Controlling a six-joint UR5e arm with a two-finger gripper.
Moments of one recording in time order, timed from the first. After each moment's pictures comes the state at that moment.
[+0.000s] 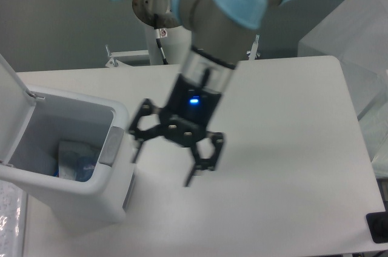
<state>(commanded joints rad) 2.58 -1.90 -1.42 -0.89 0.85 0.59</state>
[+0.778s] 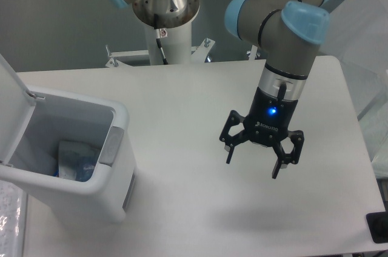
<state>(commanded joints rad) 2.67 -1.92 -1.56 -0.89 1.17 1.02</state>
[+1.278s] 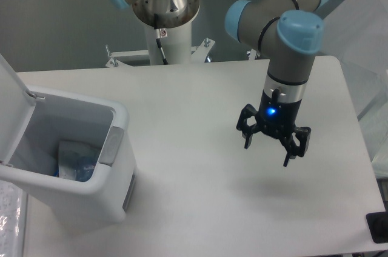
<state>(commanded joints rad) 2.67 -1.89 -1.67 -0.91 1.42 1.44</state>
